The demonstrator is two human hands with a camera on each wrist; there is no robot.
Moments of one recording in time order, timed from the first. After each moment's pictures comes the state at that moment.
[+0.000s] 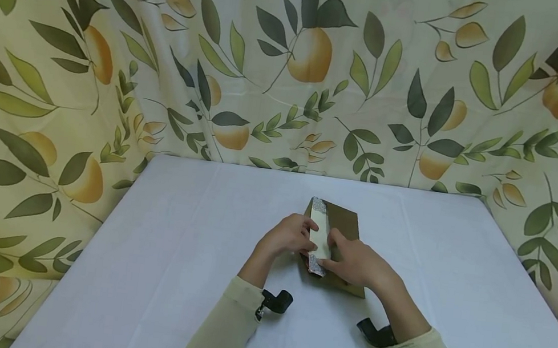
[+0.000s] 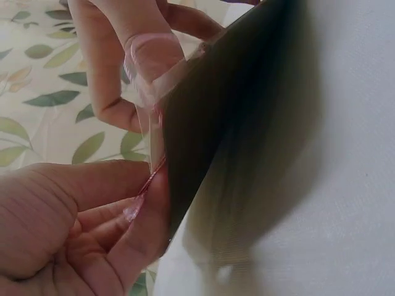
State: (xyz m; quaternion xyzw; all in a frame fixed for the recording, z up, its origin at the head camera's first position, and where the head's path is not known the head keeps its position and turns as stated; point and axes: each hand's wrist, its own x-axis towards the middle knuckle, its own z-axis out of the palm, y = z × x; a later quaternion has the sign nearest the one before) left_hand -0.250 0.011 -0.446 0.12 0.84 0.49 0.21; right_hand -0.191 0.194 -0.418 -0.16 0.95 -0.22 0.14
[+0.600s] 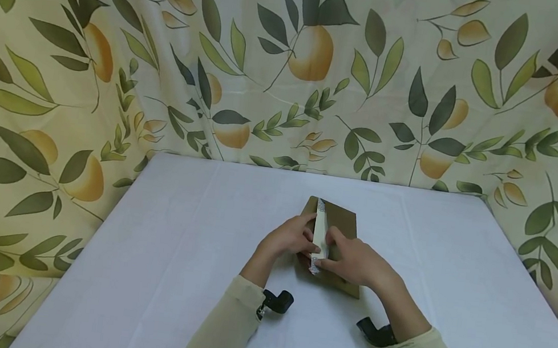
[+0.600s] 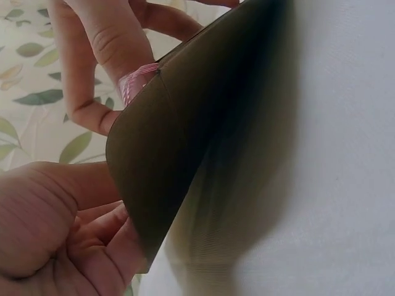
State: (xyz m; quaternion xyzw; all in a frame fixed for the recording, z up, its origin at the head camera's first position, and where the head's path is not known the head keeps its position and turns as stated) left_hand -0.251 0.011 -0.455 0.17 0.83 0.48 0.21; right_hand -0.191 0.194 -0.416 -0.17 0.95 -0.23 0.14
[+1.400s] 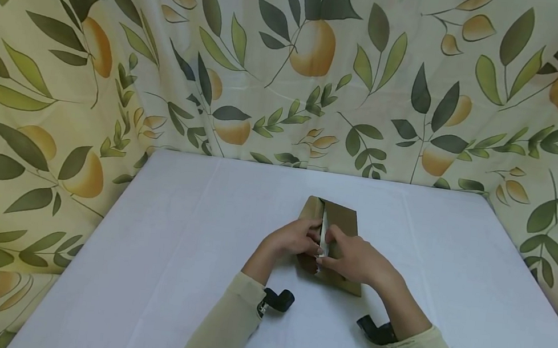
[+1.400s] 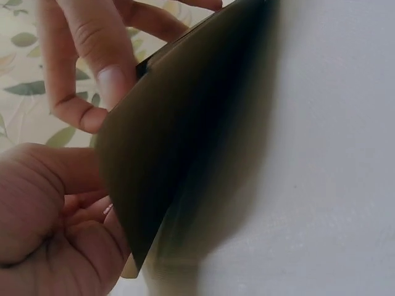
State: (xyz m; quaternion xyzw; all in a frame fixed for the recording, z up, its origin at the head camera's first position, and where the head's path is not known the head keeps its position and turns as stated) left_hand -0.257 0.012 -0.468 0.20 0.79 0.51 0.27; right_hand -0.192 0.193 -0.418 -0.18 0.94 -0.24 0.14
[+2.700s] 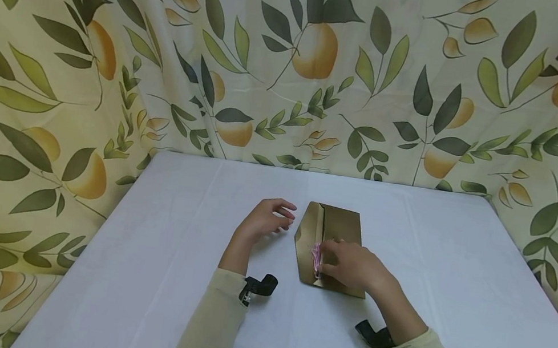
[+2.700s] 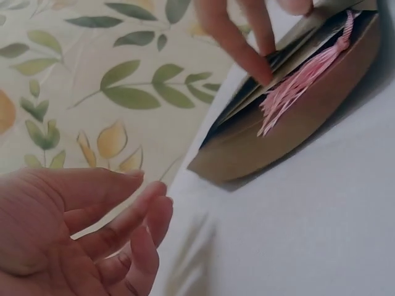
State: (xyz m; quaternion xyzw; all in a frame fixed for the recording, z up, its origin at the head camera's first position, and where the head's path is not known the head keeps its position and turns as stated) left_hand -0.273 -0.047 -0.463 0.09 0.80 0.58 0.14; right_hand -0.187 0.183 -0.425 -0.19 0.96 -0.15 0.13
